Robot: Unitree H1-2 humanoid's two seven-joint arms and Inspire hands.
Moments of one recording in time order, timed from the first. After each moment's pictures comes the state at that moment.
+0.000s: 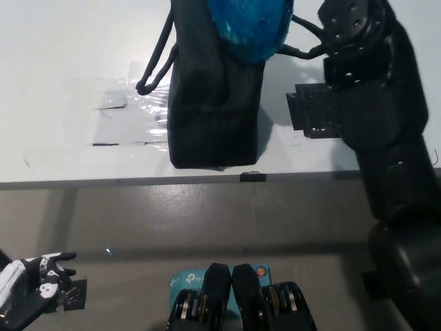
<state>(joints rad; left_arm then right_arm) 0.15 0.44 0.16 -0.41 -0.13 0.37 -0.23 -1.18 -0.02 0.03 0.40 -0.72 0.47 0.14</state>
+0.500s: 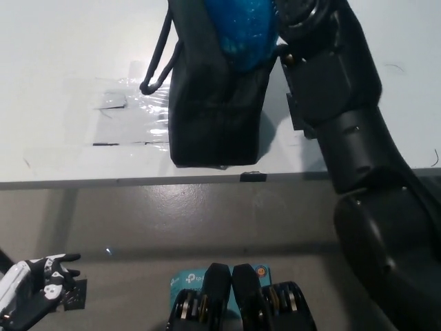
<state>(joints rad) 0.15 0.44 0.14 -0.40 -0.13 0.37 -0.23 -1.34 0.07 -0.10 0.76 -0.77 0.47 0.00</state>
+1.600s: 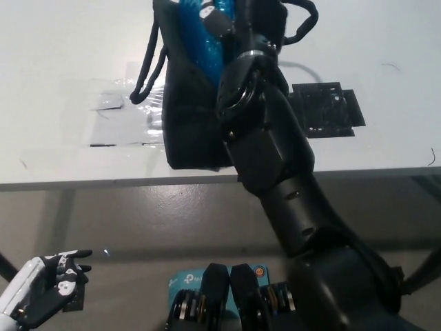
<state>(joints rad) 0.12 0.44 0.09 -0.37 -0.10 0.37 -0.24 -1.17 0.22 0.04 0.72 -0.89 0.47 -0.25</state>
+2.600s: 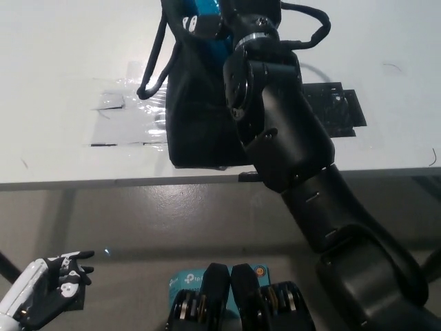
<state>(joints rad) 0.12 0.44 0.08 -0.37 -0.10 0.37 -0.24 -1.15 0.15 0.17 0.56 -1.18 0.47 0.10</state>
